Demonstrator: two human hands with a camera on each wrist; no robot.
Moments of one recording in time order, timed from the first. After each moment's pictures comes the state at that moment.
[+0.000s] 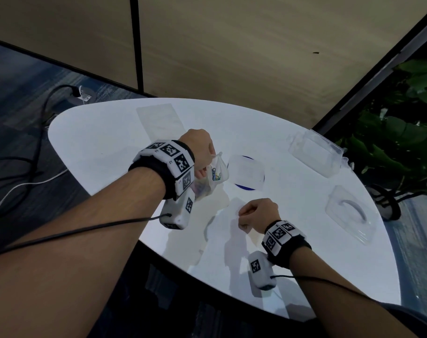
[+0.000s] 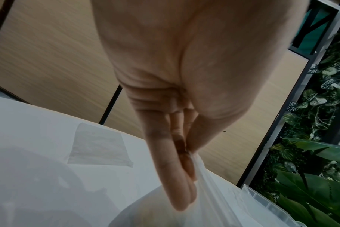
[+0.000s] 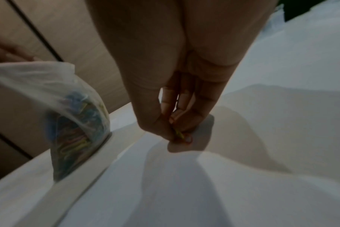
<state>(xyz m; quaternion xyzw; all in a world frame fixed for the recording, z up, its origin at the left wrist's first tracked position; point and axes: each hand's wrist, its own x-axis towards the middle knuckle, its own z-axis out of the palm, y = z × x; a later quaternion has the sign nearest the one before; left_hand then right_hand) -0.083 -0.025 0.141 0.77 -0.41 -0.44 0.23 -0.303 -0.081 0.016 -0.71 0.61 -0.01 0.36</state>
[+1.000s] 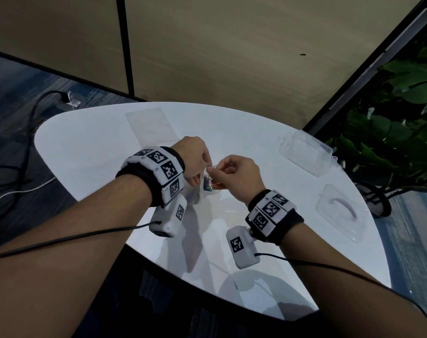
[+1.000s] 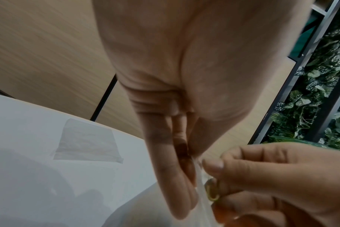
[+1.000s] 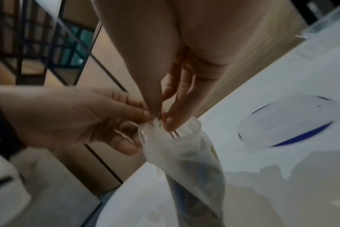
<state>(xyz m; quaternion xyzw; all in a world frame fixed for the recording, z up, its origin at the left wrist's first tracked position) -0.087 -0.033 0.128 0.75 -0.47 -0.41 0.21 -0.237 -0.082 0.097 -0.70 0.46 -0.22 0.51</state>
